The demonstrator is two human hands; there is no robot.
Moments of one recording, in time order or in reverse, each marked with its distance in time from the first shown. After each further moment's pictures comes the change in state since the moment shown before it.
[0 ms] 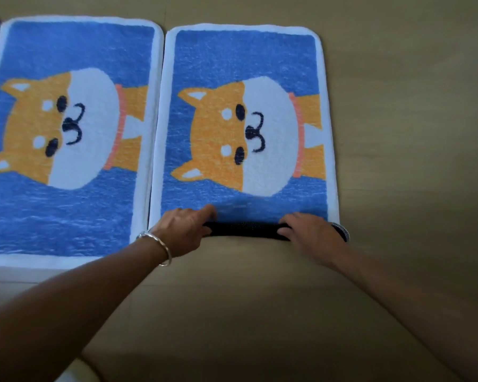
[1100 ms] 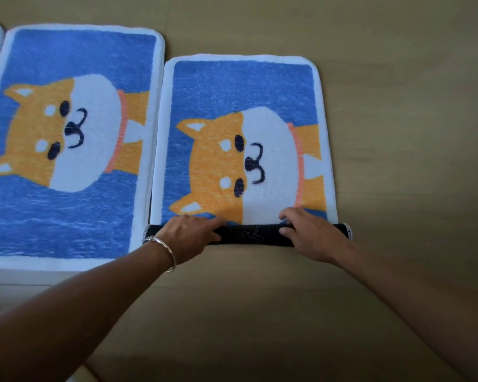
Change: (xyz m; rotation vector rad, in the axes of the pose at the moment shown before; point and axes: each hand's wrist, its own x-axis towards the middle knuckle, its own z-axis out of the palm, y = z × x) left_hand -0.003 0.017 -0.004 0.209 -0.053 0.080; right_hand -0.002 -0.006 -0.018 0.095 -0.118 0.069
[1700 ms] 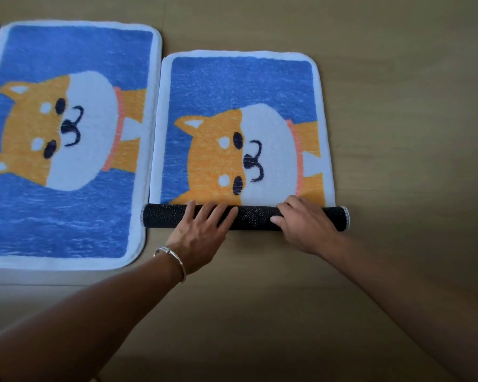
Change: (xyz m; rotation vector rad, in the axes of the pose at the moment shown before) left_hand 0.002 0.019 0.016 0.246 0.206 0.085; right_hand 0.013 -0.011 0.004 -0.353 0.142 -0.039
